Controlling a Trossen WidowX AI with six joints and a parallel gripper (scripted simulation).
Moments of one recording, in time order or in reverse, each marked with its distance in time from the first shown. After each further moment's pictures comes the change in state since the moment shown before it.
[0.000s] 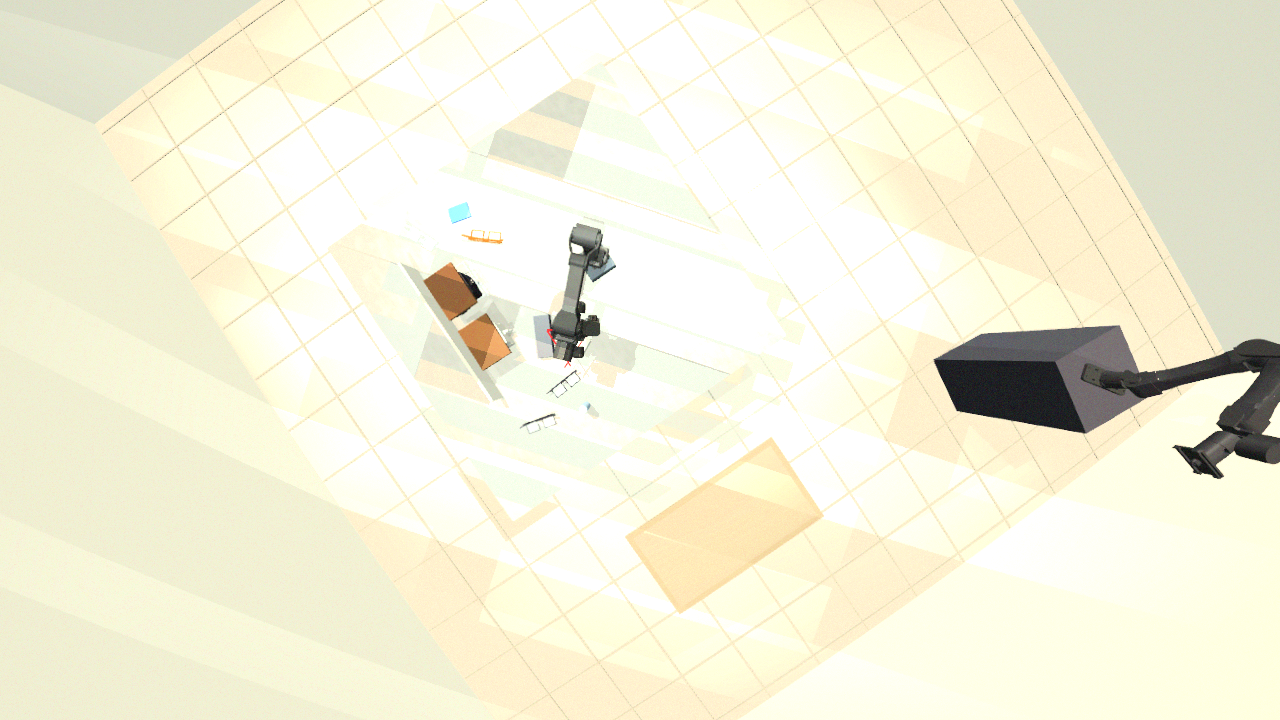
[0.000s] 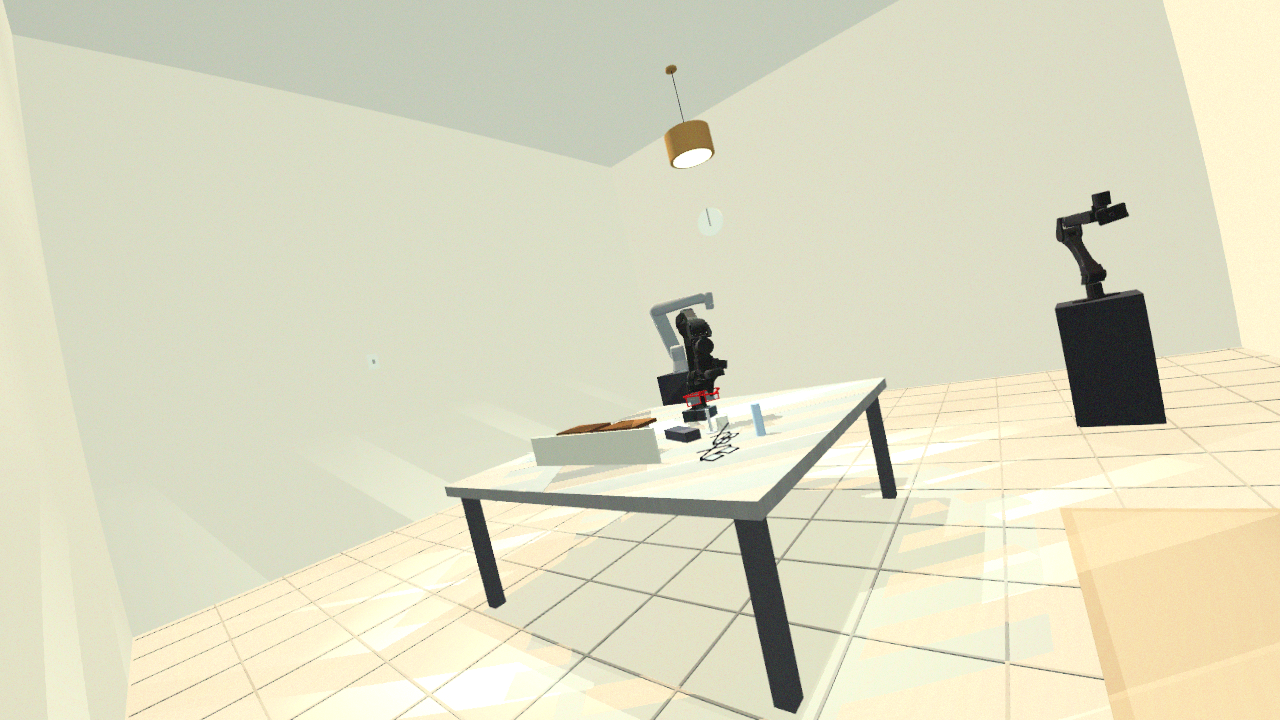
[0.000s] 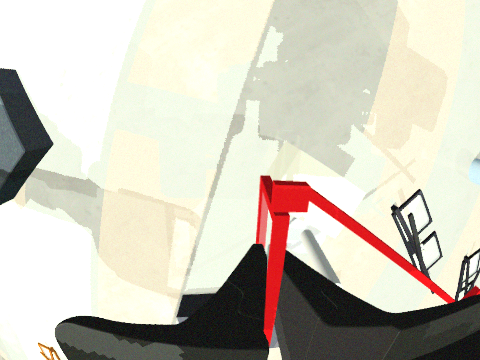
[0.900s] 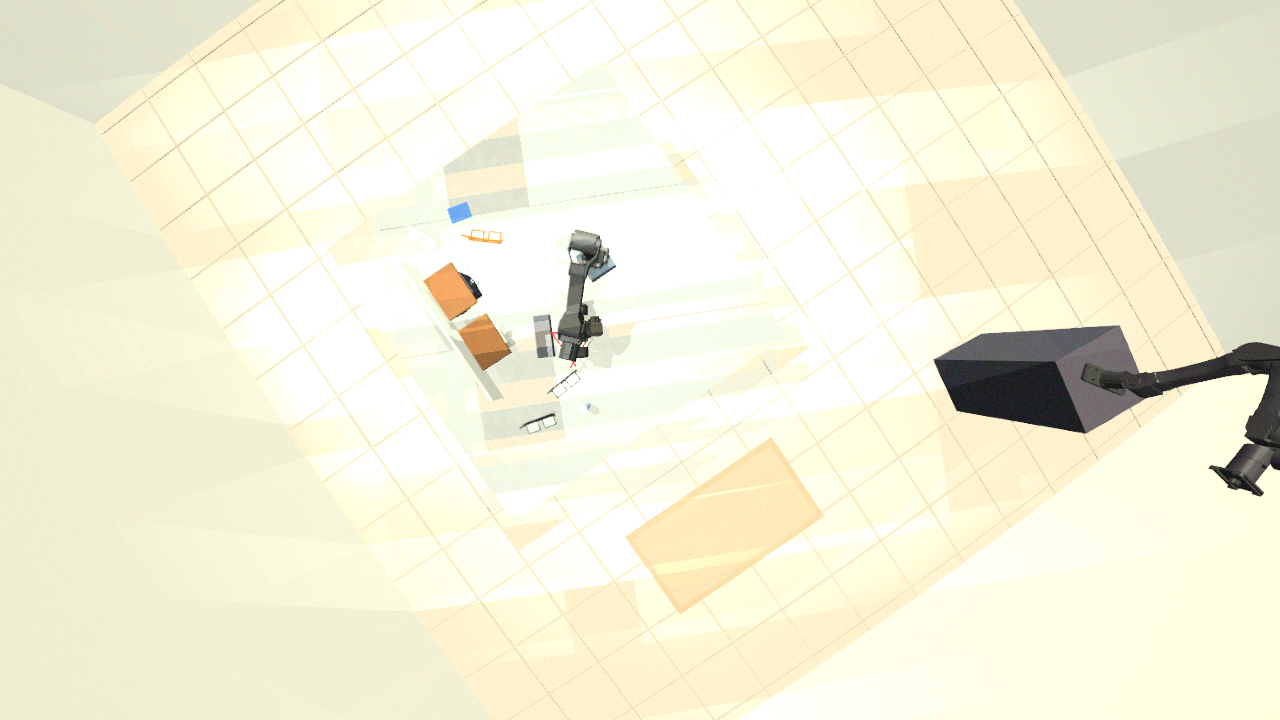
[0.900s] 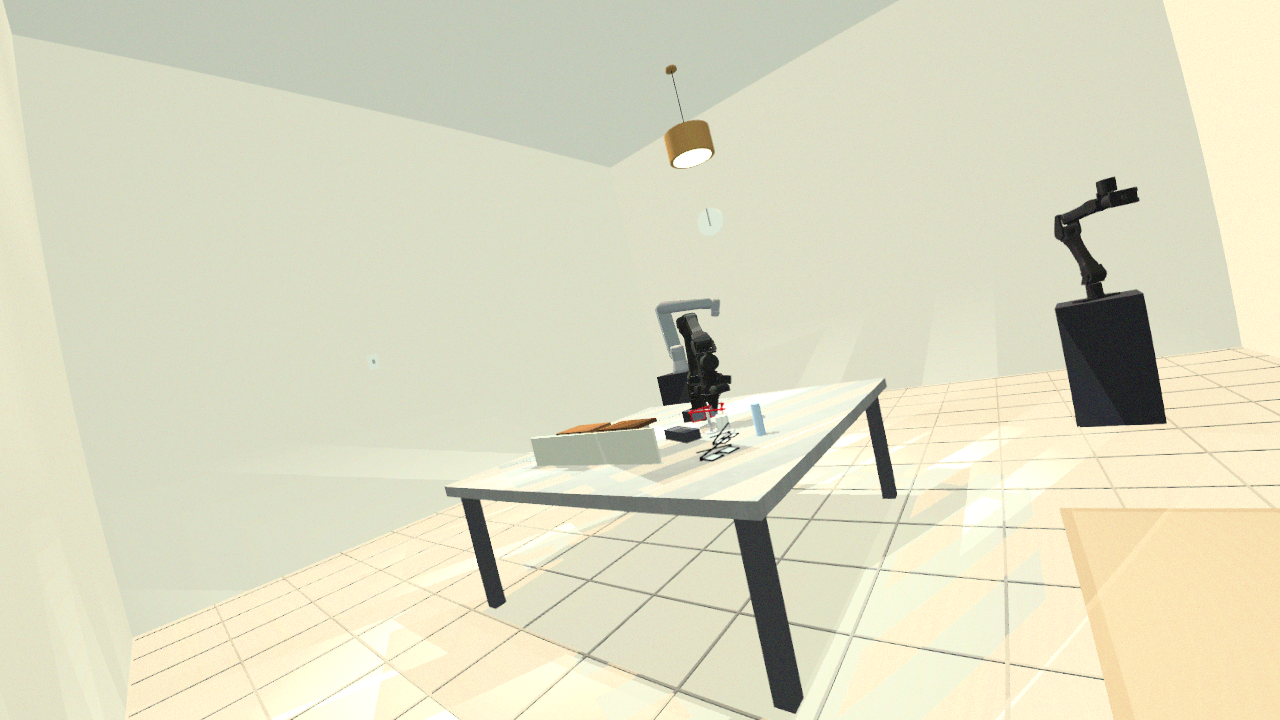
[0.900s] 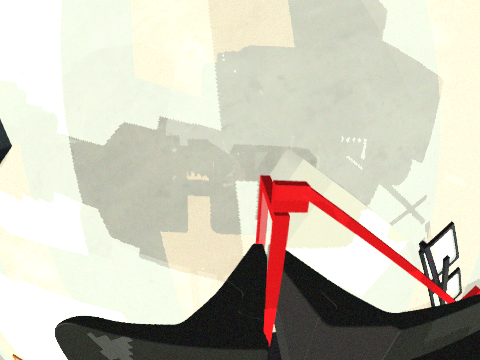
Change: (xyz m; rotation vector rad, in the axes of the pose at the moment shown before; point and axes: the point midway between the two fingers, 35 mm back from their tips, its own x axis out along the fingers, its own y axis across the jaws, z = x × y) arm 0.058 -0.001 0.004 -0.053 0.000 -0.002
